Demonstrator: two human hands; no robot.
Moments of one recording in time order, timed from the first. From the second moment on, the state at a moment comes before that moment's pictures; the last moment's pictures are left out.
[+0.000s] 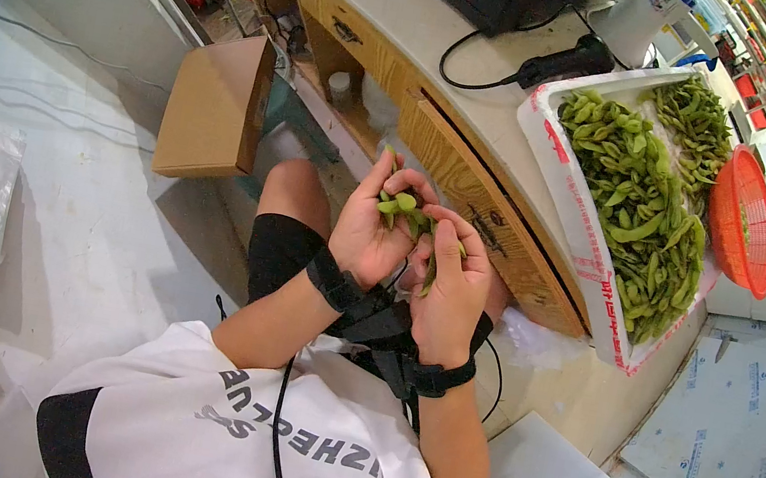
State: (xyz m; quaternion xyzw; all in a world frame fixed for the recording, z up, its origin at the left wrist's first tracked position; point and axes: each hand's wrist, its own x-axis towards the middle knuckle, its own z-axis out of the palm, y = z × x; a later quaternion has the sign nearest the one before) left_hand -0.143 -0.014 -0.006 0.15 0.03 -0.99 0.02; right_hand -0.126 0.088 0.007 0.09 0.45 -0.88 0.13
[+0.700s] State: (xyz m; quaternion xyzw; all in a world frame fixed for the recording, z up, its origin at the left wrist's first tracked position) left_hand -0.138 -0.014 -0.014 0.10 -0.25 -0.95 0.13; right_hand -0.123 0.104 0.026 -0.06 0.74 -0.65 0.16
